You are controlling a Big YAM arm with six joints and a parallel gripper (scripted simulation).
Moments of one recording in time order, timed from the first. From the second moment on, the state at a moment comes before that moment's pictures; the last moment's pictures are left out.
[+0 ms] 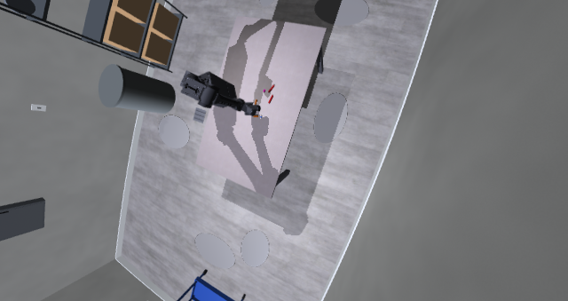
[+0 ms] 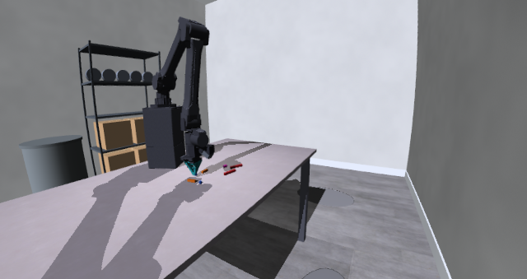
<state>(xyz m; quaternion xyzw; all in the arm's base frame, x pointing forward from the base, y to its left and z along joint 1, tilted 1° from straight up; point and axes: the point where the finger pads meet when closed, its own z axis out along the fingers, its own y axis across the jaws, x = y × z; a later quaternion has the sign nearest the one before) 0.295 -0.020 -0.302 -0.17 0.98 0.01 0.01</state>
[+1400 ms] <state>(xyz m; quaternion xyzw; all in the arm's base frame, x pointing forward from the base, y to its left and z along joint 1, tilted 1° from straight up) 0.297 -0.020 -0.311 -0.17 0.98 0.01 0.01</state>
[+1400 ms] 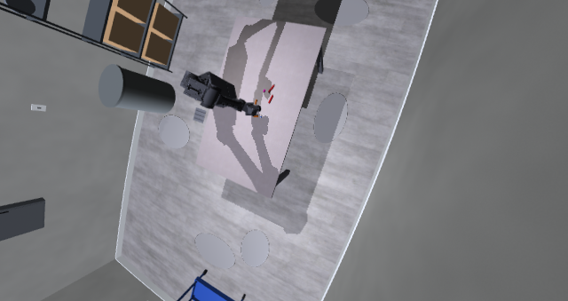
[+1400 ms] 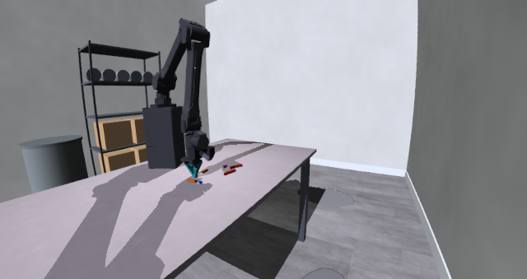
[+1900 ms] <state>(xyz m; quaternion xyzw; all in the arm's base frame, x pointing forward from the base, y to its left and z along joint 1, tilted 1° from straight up) 0.297 -0.020 -0.311 -0.17 0.98 0.01 0.01</state>
